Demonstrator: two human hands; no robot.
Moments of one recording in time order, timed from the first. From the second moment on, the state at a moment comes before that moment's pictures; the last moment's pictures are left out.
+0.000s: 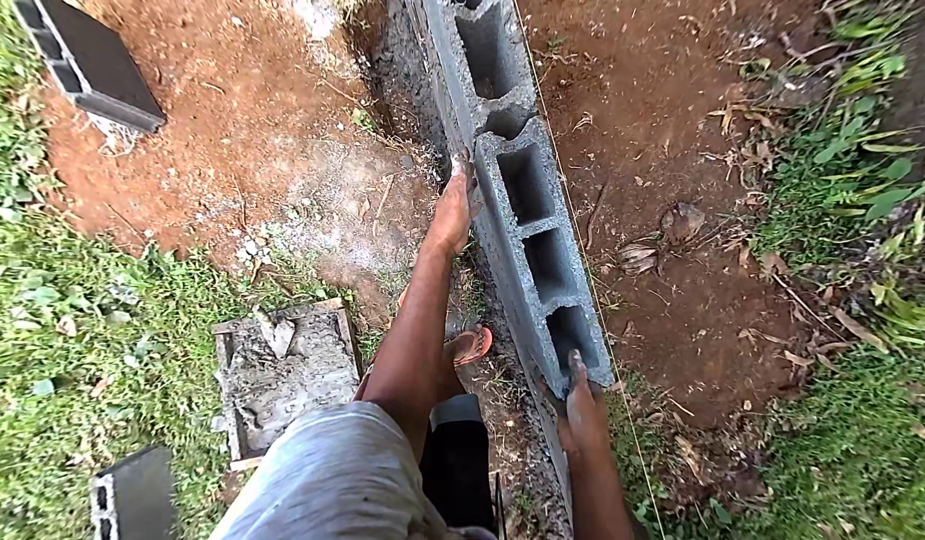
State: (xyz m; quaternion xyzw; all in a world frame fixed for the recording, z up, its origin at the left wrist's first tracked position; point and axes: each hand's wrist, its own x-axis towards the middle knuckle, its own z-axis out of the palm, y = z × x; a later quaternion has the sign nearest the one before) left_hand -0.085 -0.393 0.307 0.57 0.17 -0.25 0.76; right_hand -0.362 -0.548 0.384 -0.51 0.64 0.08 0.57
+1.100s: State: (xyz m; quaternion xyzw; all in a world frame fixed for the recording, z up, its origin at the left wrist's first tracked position) left_hand -0.061 -0.434 0.355 0.68 0.11 -0.20 0.70; right_hand -0.359 -0.554 0.389 -0.53 0.59 0.07 0.61
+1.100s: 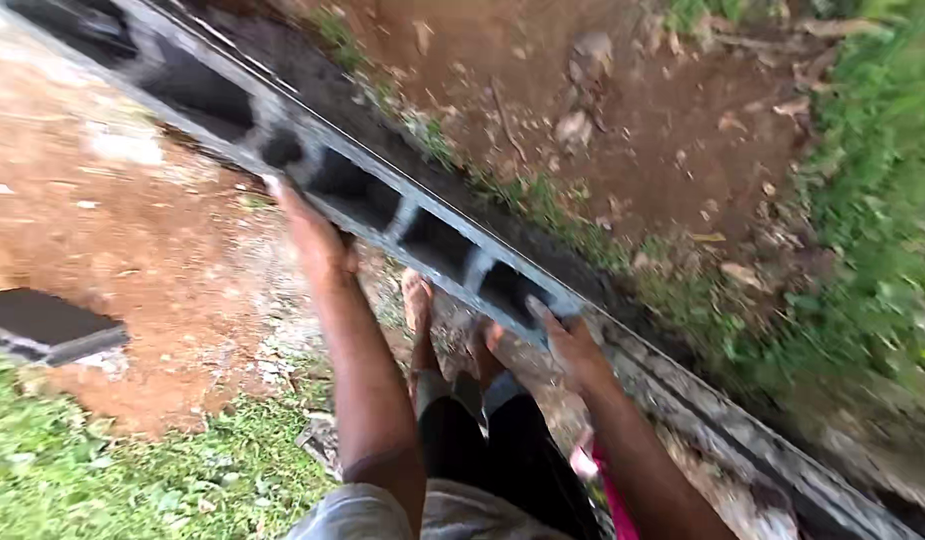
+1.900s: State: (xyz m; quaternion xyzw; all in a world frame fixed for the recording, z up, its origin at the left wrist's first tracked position) left_hand -0.040 -0.391 0.376 0.71 0.16 -0.36 0.59; right_hand -0.399 -0.552 0.419 -0.54 0.62 0.06 0.57
